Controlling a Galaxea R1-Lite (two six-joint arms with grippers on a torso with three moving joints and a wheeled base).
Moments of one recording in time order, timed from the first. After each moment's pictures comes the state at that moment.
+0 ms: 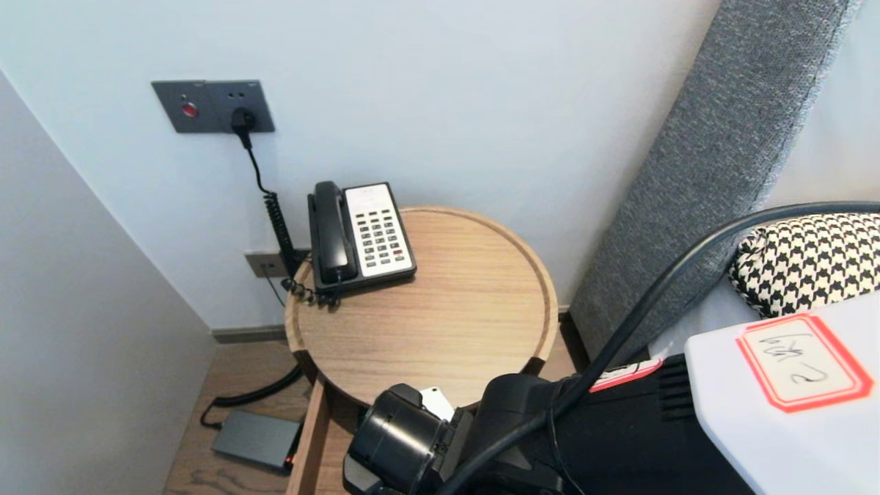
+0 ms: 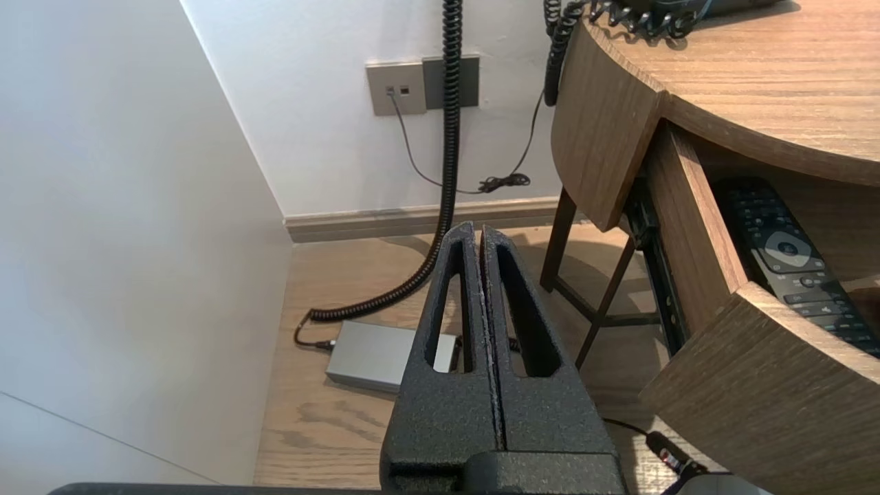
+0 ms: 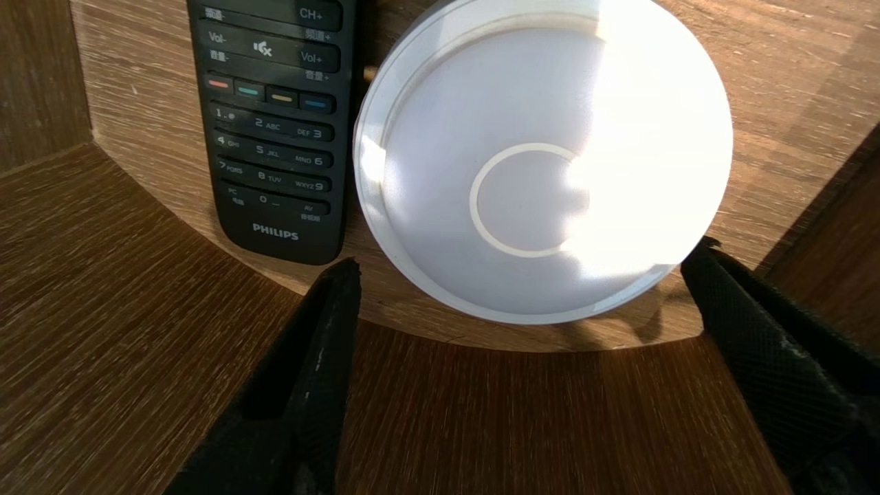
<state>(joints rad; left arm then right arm) 0.01 0.00 0.00 -0.03 -0.01 0.05 1.13 2.12 -1.43 0.53 -0.20 0.75</state>
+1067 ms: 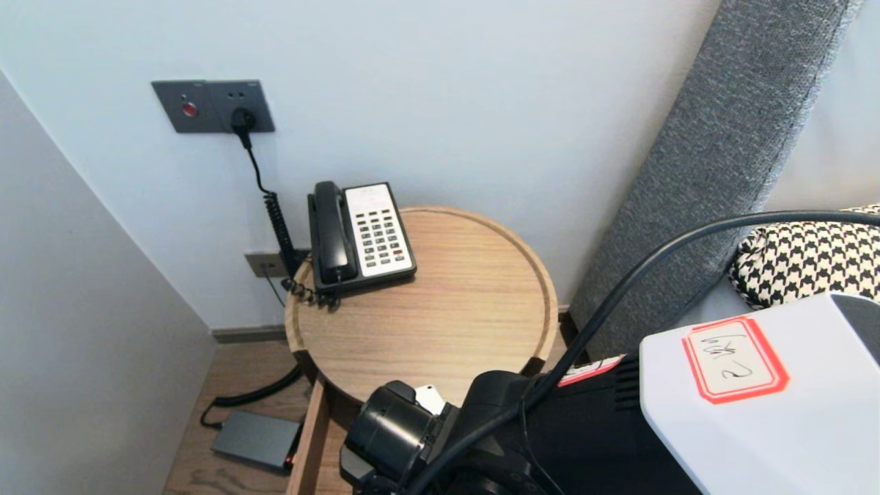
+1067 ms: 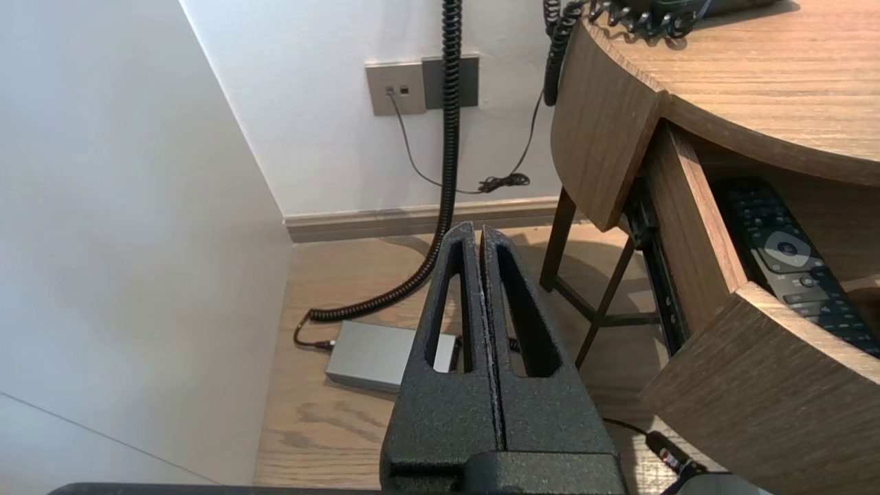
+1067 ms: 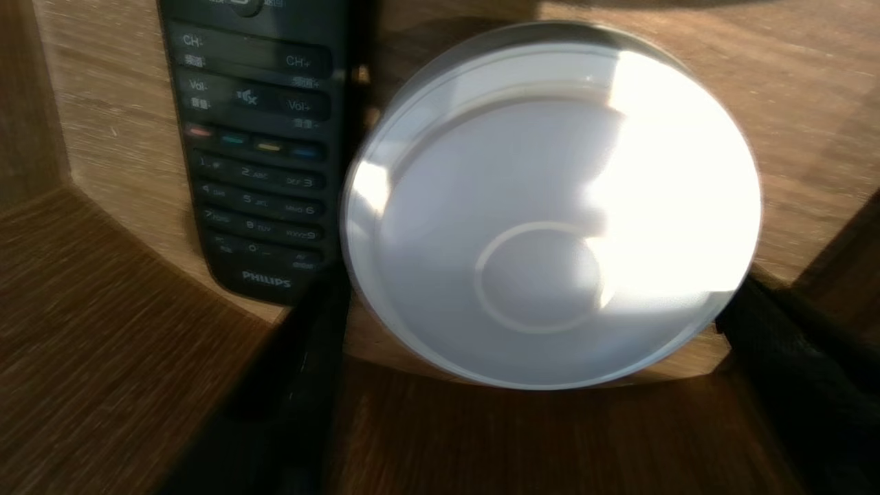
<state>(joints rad) 0.01 0.00 0.00 -0.03 -0.01 0.05 1.11 2.17 -1.47 0.53 -0.20 0.74</state>
